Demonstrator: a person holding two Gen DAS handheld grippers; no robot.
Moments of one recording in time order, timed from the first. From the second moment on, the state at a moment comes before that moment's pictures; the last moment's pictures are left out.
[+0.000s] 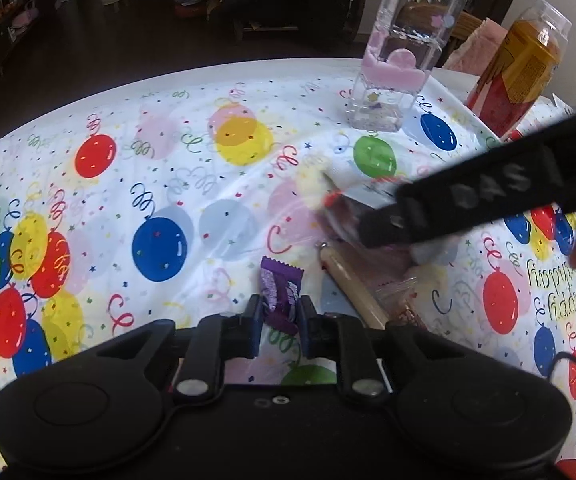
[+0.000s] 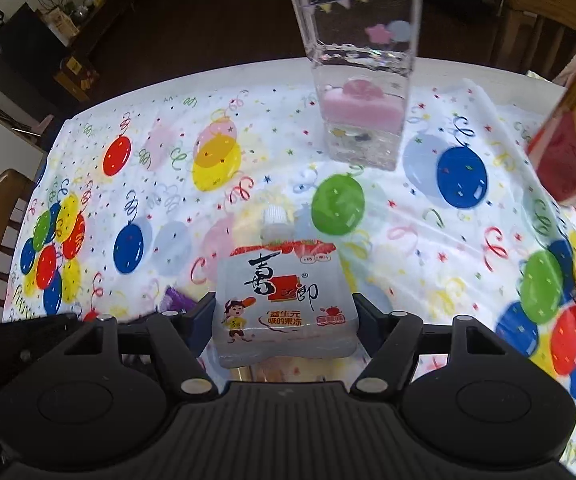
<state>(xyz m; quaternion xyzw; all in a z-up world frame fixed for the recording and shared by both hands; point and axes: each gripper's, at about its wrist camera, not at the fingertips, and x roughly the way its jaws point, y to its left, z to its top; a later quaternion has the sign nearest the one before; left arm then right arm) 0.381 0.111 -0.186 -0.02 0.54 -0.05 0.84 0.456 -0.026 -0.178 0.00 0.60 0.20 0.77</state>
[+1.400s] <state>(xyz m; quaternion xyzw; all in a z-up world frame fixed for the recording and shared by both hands) 0.193 0.116 -0.054 -0.05 0.48 -0.13 0.86 0.214 -0.120 -0.031 0.02 0.54 0.22 0.81</state>
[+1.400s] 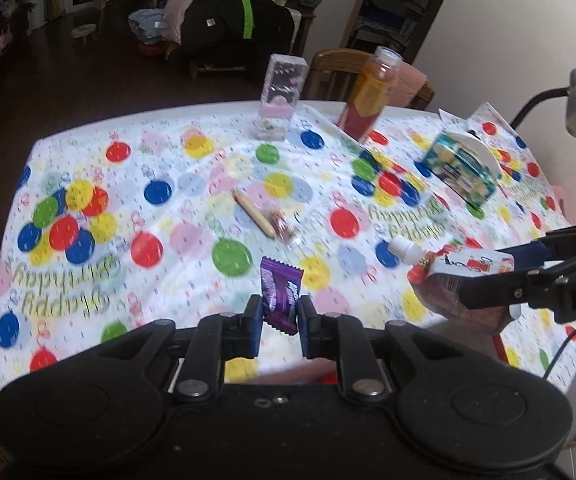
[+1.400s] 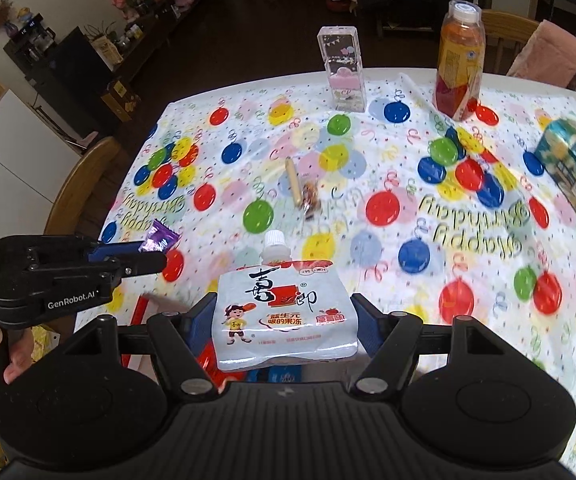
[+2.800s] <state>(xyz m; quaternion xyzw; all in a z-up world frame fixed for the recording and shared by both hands) 0.085 0.070 -0.132 -0.01 0.57 -0.22 0.79 0.107 -0.106 -0.124 -0.04 0.57 0.19 0.80</state>
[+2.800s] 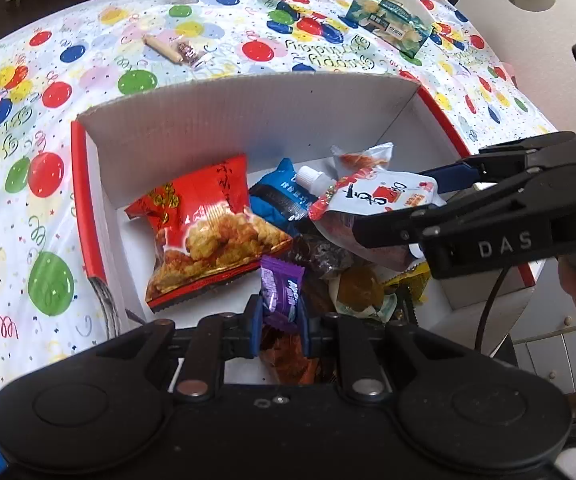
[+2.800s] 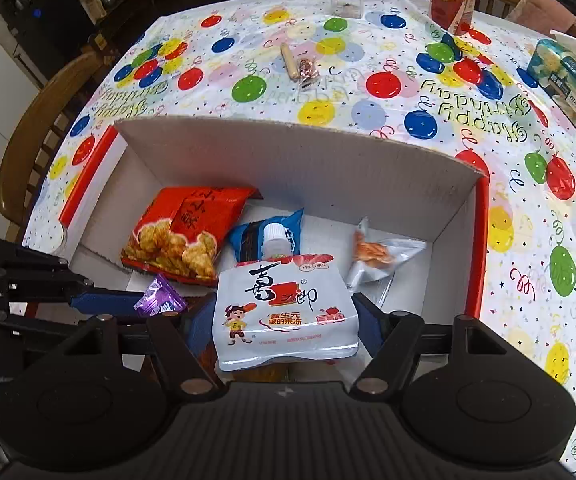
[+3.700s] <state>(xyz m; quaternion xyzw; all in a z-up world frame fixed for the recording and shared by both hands) 0.080 0.078 -0.091 -0.01 0.53 -0.21 0.82 0.103 -0.113 -0.051 -0.02 0.52 0.22 0.83</state>
